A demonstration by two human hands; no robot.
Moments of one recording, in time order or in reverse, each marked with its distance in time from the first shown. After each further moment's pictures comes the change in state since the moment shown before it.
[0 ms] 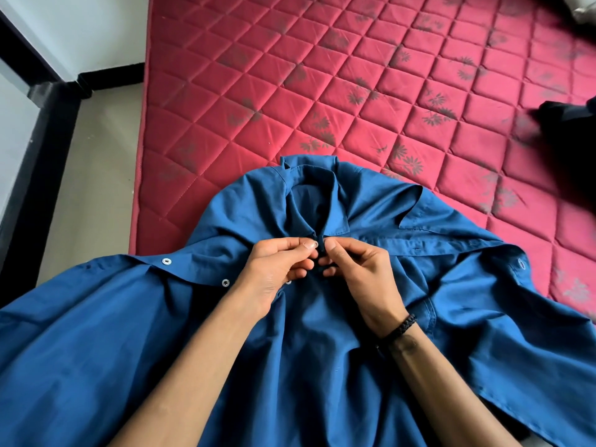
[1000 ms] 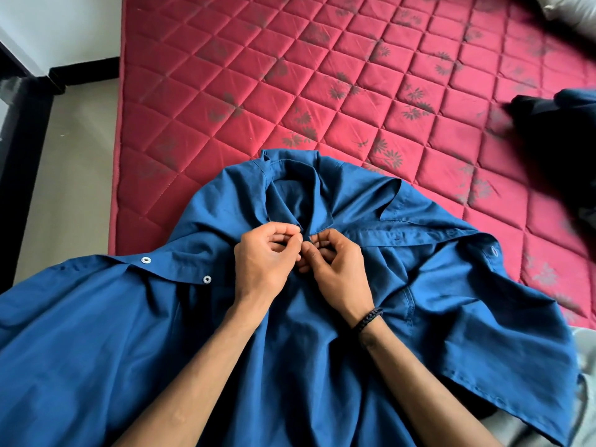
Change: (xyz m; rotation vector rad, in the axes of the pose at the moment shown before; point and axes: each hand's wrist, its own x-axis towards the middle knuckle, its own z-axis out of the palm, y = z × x) left_hand -0.001 -0.010 0.018 0.318 0.294 0.422; right_hand -0.004 0.002 0.009 -0.328 0.058 -0.049
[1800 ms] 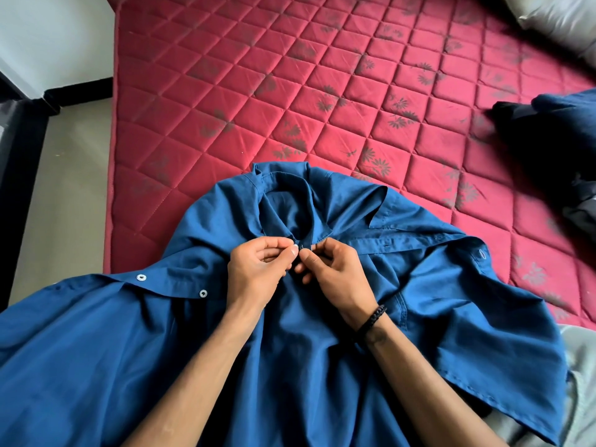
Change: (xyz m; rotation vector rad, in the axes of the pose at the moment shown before) left_hand 0.003 -0.008 -0.001 -0.139 -0.075 -0.118; right_hand 0.005 -0.004 -0.010 0.241 -0.096 0.134
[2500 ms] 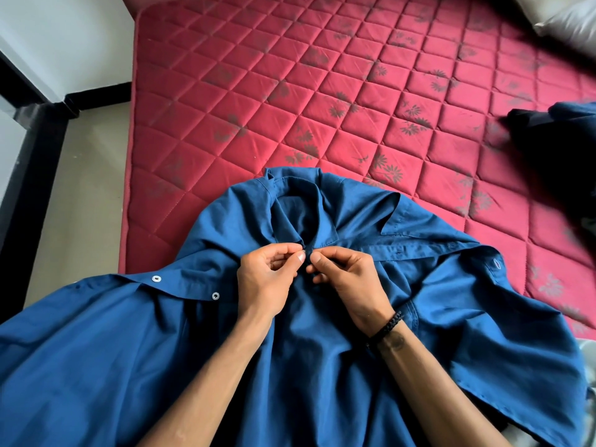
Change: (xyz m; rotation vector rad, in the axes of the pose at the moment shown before) left_hand -0.003 -0.003 0.000 0.014 0.049 0.066; right_hand 0.003 0.006 -0.007 0.119 -0.020 -0.027
